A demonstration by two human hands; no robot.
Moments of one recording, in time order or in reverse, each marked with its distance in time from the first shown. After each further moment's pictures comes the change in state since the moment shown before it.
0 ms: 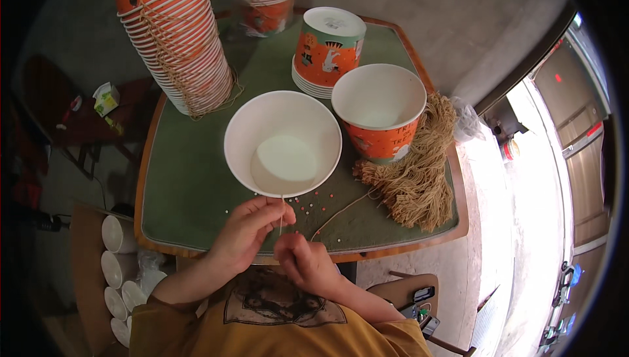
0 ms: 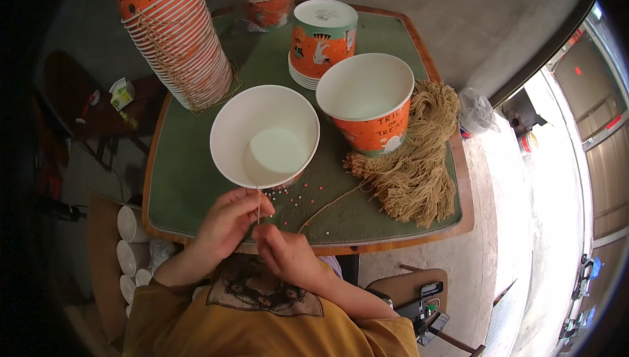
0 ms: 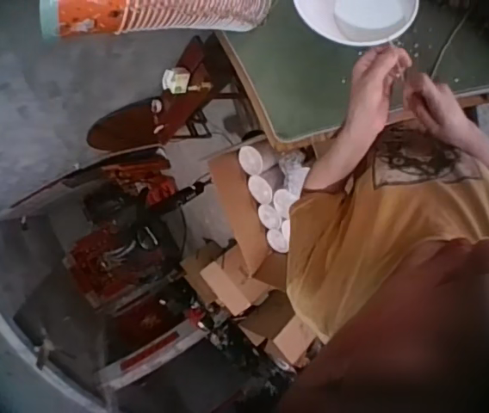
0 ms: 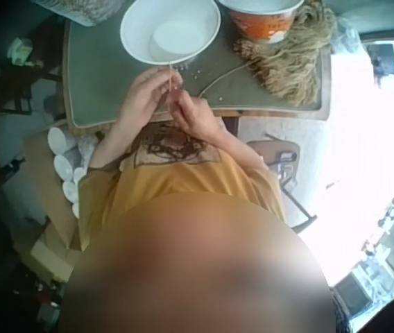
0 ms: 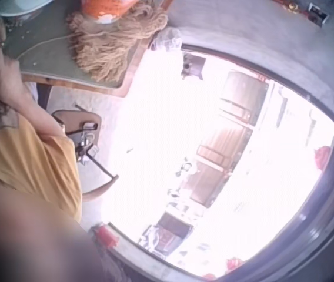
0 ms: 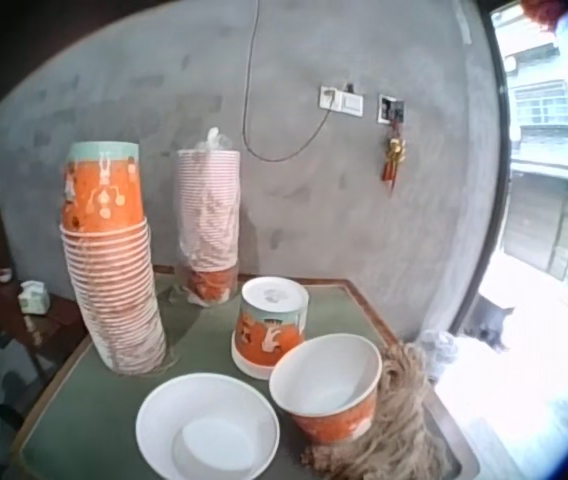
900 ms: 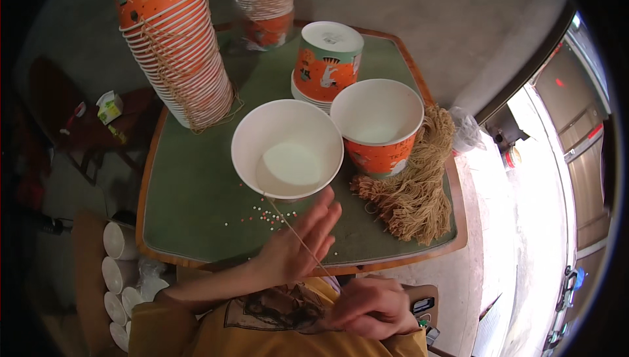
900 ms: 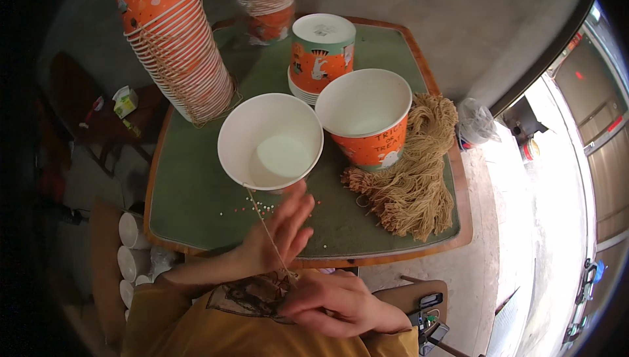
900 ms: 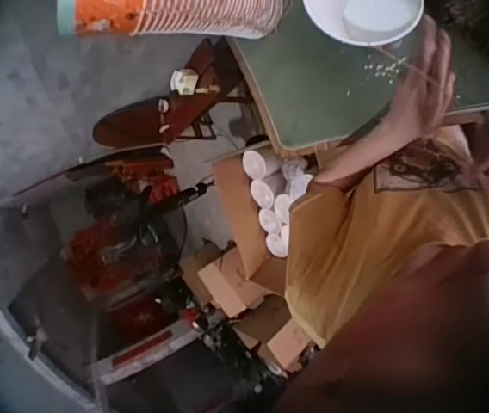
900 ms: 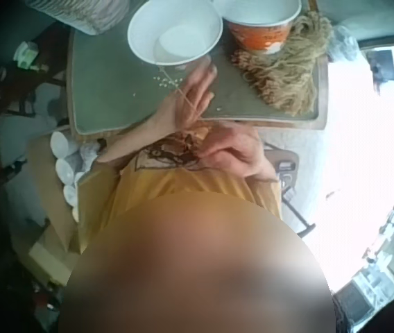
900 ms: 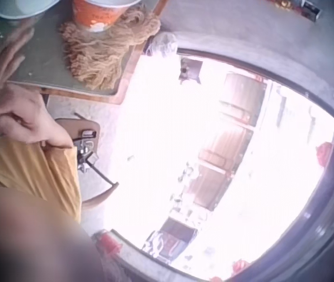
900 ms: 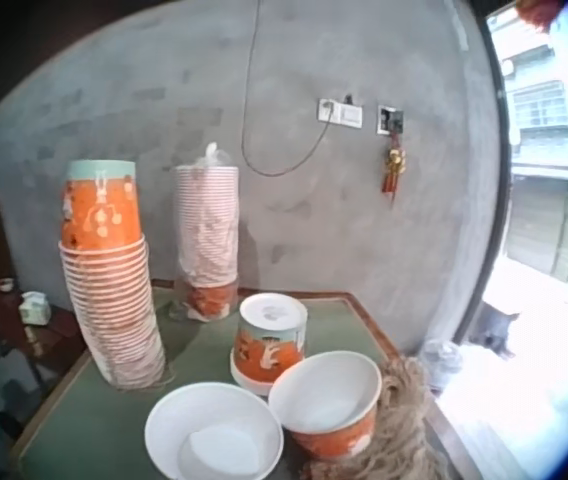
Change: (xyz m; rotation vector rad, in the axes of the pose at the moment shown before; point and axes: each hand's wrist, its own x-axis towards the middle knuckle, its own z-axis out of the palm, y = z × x) left_hand 0.024 -0.027 0.050 1.376 0.005 1.082; right_hand 0.007 -0.083 -0.105 0.396 -0.162 -0.177
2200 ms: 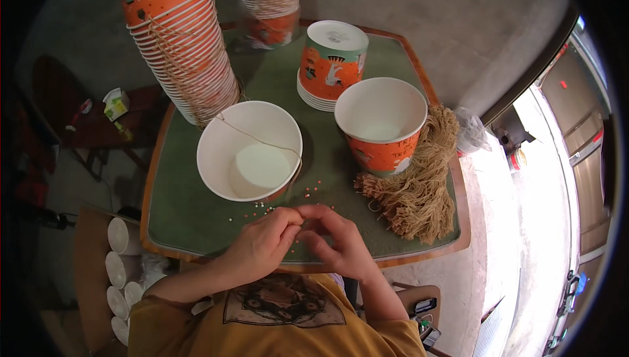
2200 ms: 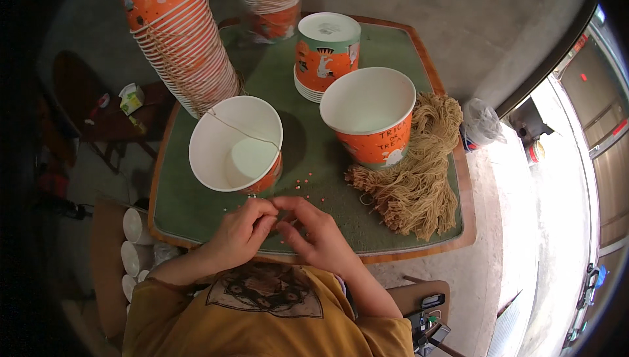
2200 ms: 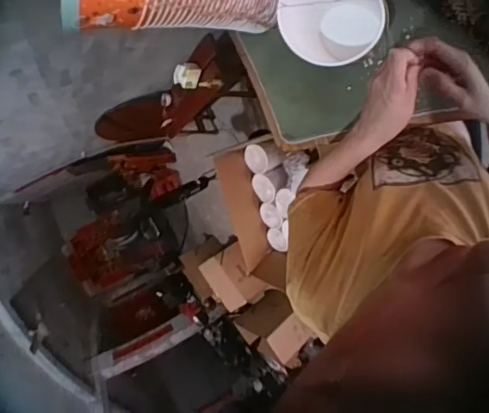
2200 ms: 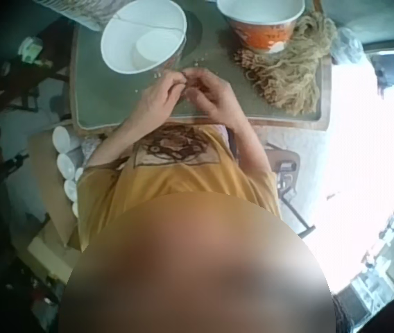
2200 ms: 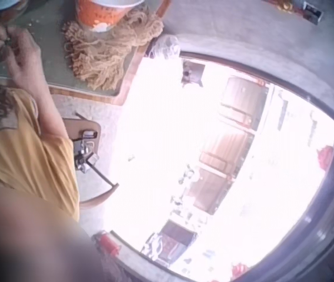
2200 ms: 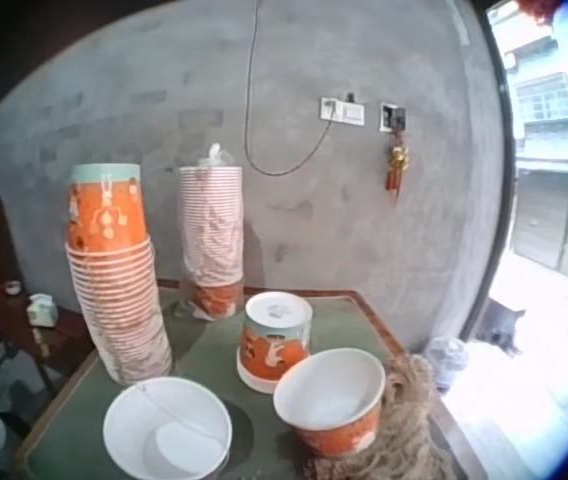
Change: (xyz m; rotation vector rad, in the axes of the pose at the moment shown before) left_hand -0.009 -0.006 -0.052 -0.254 -0.236 -0.396; right_hand 0.018 0.089 0.002 -0.136 0.170 0.380
